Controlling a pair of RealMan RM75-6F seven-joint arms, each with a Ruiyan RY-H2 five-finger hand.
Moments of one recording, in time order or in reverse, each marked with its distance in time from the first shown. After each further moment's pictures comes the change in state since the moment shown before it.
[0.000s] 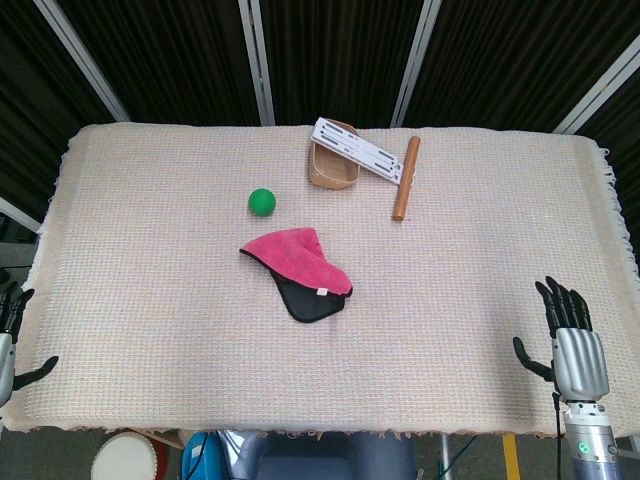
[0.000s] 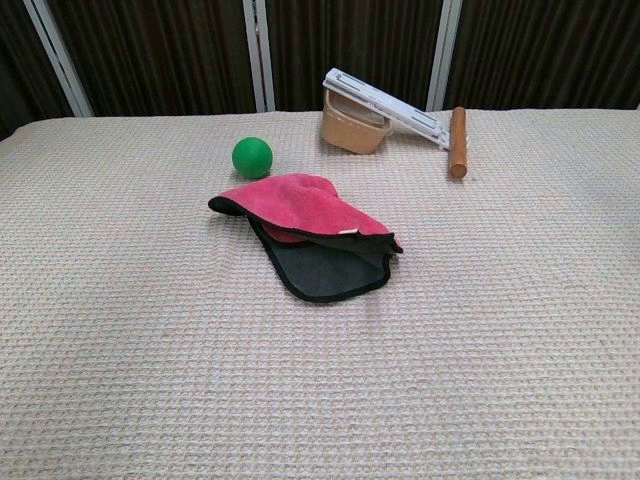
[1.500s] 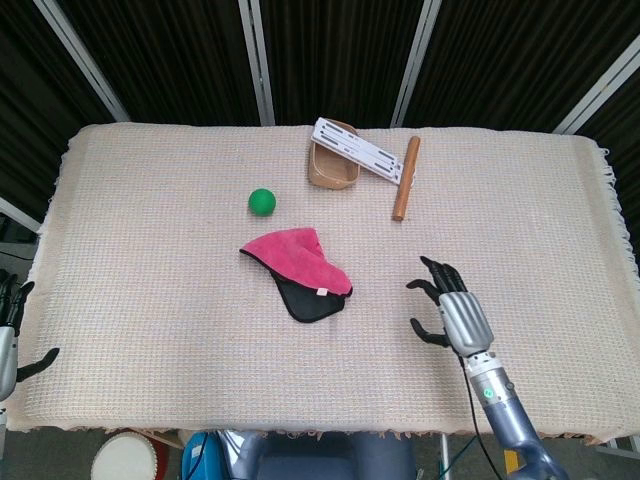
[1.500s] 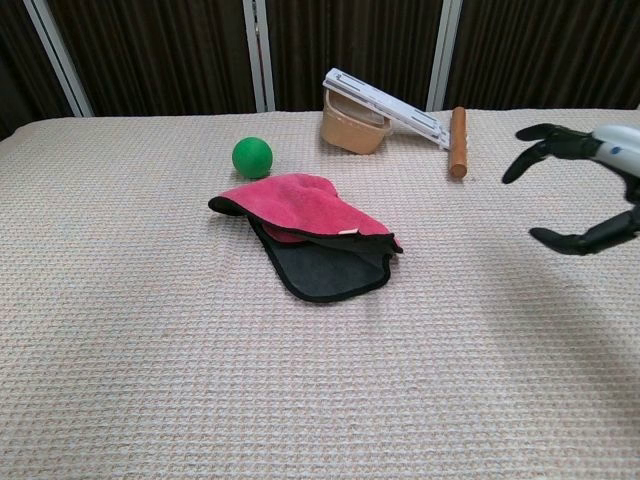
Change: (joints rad) left arm -0.020 -0.039 -0.028 0.037 -0.013 0.003 0.039; right arm 0.295 -0.183 0.096 -0.092 0.105 -0.372 -0.130
